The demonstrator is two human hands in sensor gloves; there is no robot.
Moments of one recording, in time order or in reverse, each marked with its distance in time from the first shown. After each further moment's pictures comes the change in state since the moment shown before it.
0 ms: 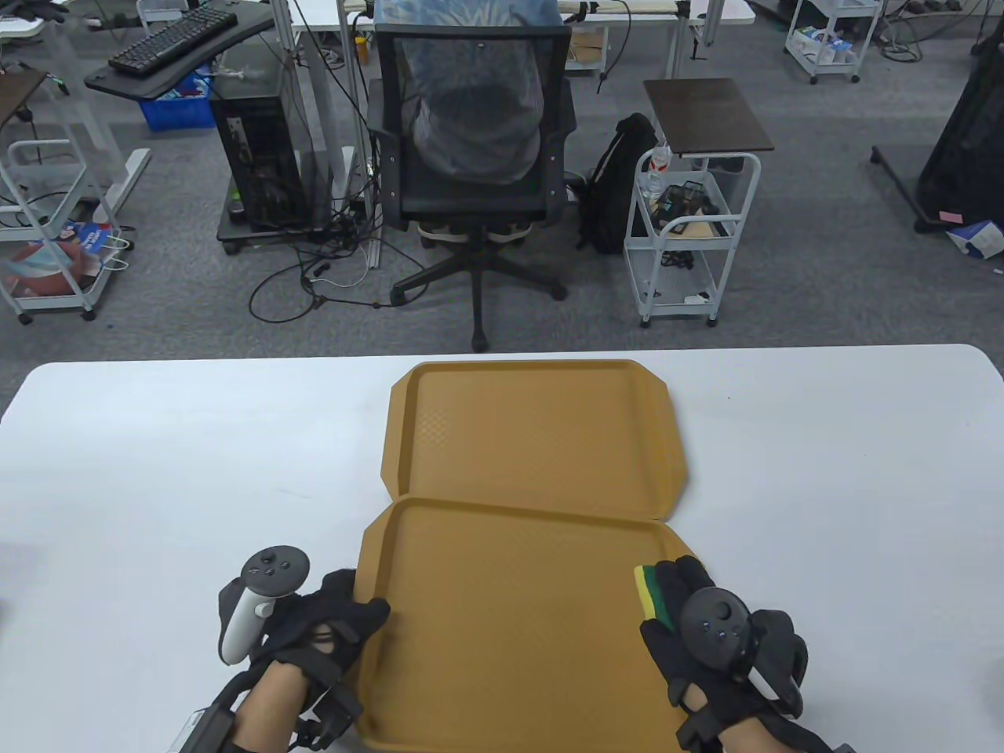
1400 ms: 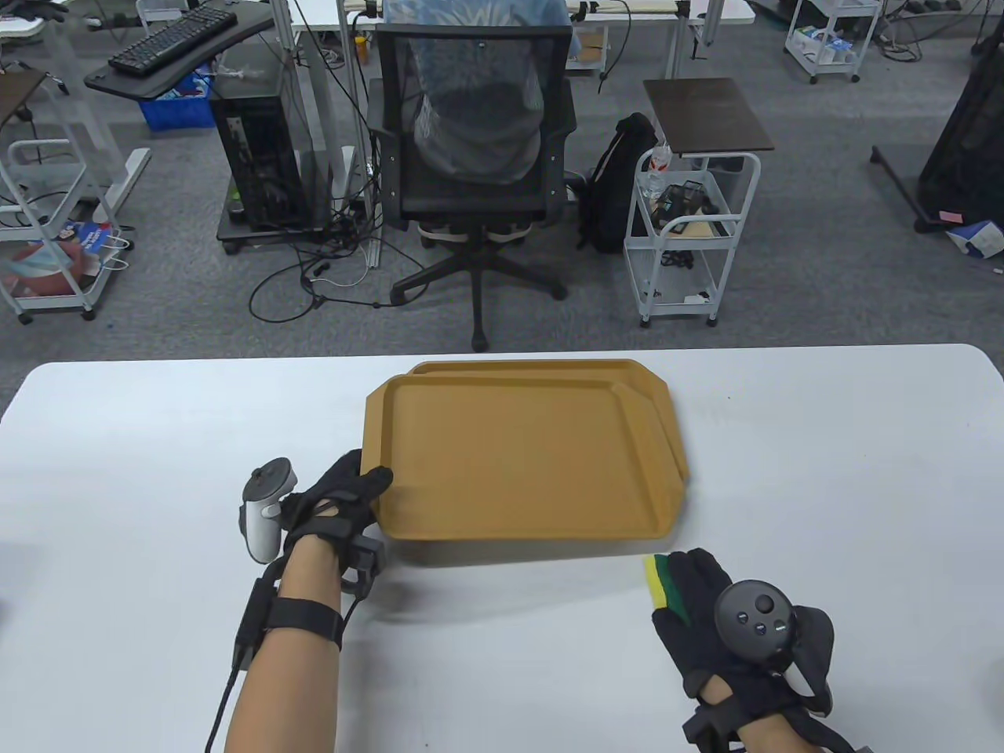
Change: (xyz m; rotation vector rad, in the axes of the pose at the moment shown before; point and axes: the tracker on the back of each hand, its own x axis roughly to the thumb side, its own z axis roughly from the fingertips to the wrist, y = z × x) left_hand 0.033 0.056 -0.121 0.188 -0.025 0.353; right_hand -0.015 -0.014 -0.001 -0.002 0.012 -0.167
